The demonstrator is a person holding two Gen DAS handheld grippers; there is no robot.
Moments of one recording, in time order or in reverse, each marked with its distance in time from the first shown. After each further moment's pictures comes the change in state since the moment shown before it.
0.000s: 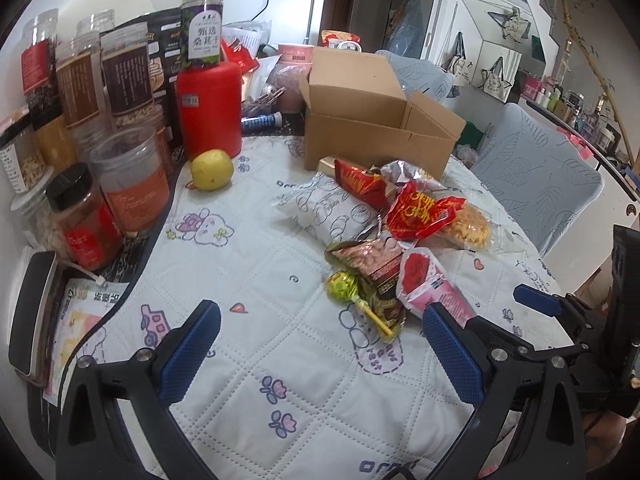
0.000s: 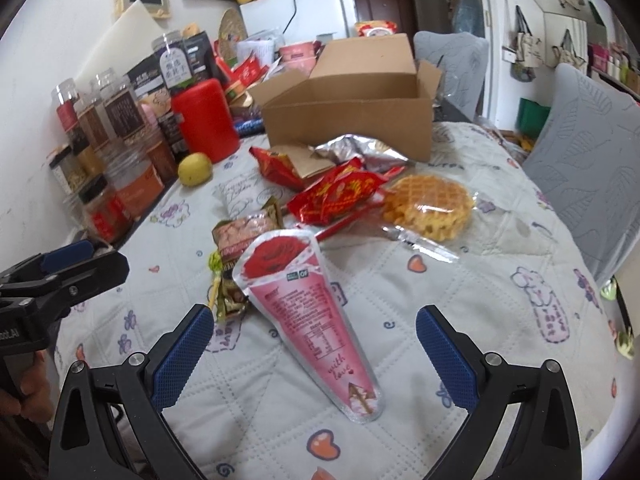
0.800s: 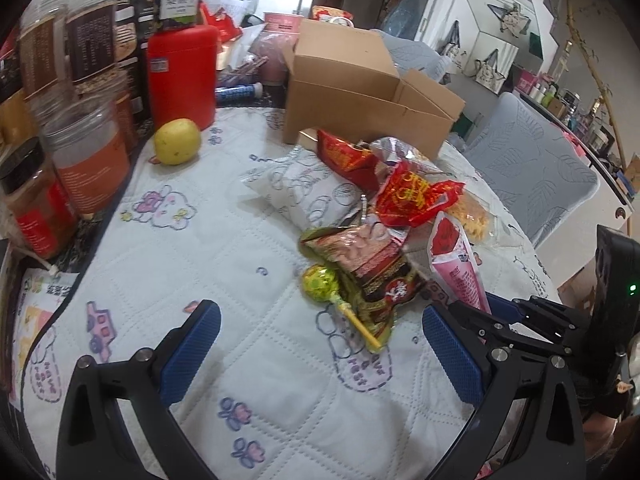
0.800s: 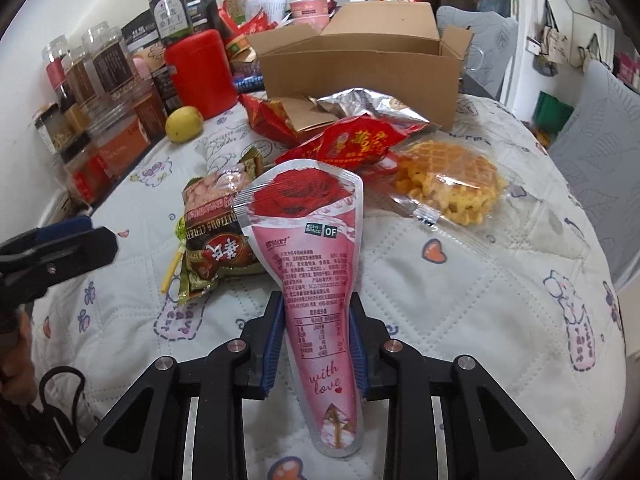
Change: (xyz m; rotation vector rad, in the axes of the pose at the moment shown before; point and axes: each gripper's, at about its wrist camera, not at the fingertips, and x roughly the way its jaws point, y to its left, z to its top) left arm 0.045 -0.010 0.004 -0.015 0.077 -0.089; right arm 0.033 -0.013 -0.001 -0.048 0.086 0.009
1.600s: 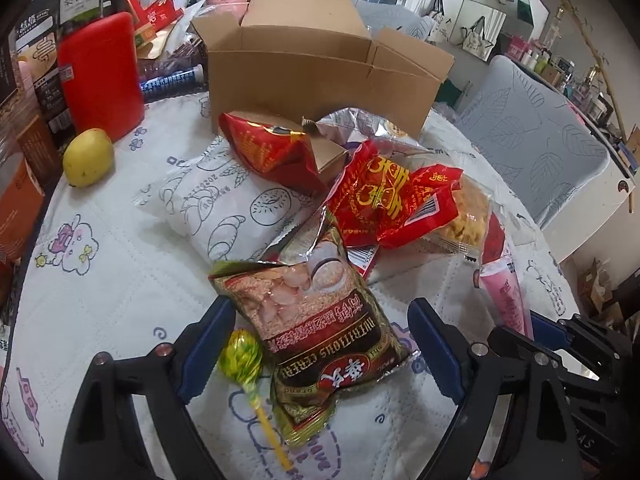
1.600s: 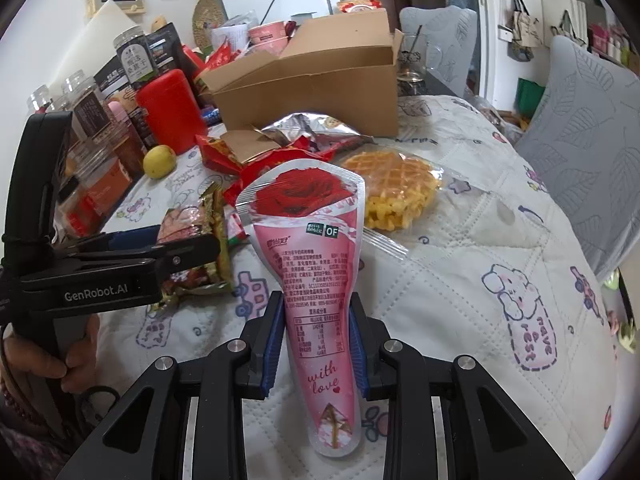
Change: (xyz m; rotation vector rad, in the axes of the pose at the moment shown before) left arm 0.076 -0.048 0.030 0.068 0.092 -0.001; right arm -0.017 -0.046 -0.001 0.094 -0.038 -0.007
